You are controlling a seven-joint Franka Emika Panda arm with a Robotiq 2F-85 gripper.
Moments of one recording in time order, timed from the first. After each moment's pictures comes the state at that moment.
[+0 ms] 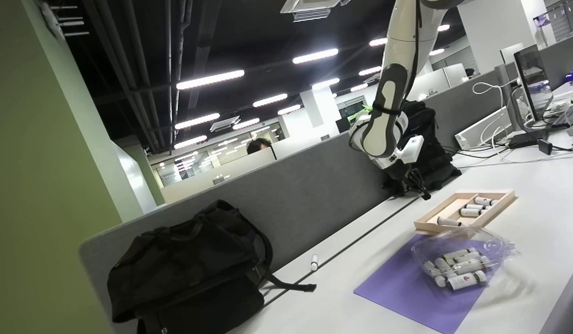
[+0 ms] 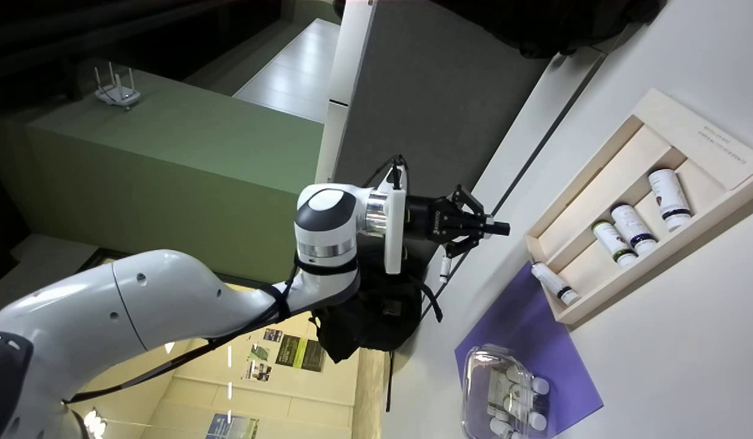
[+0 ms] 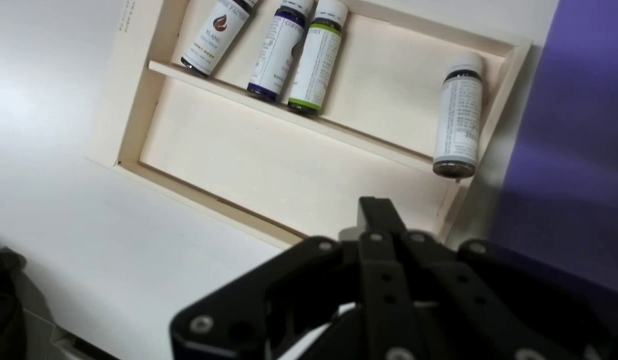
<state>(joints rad) 0.01 0.68 -0.10 -1.73 -0.34 2.19 -0.11</state>
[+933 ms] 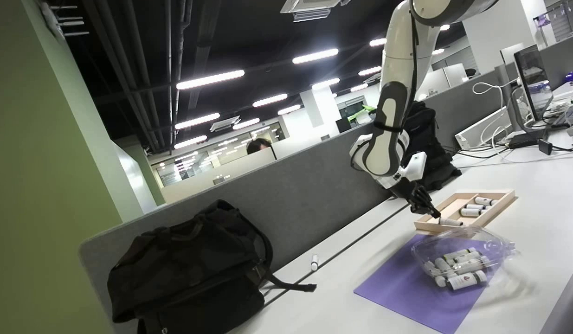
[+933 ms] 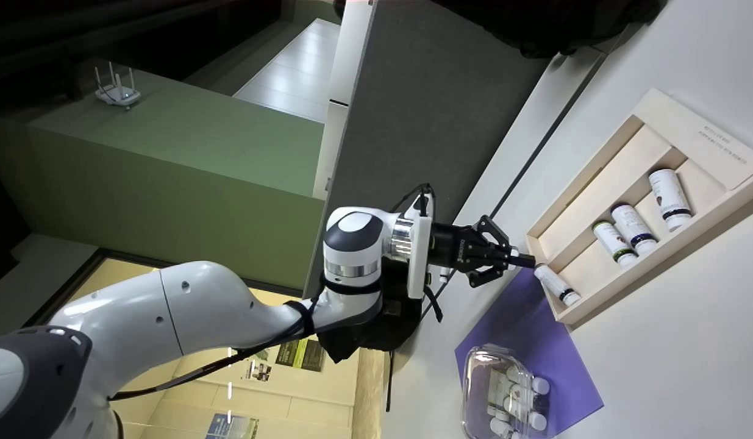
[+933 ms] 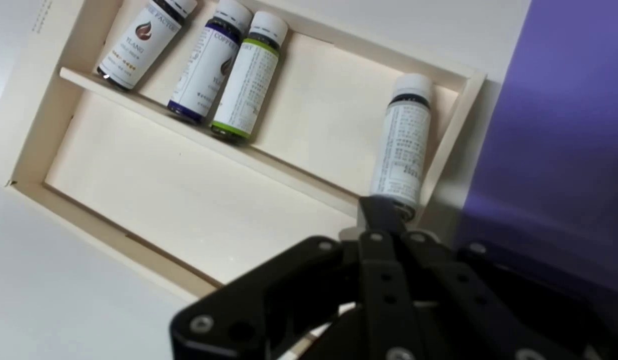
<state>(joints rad) 0.05 0.76 -0.09 -1.73 -0.35 2.16 -0.11</state>
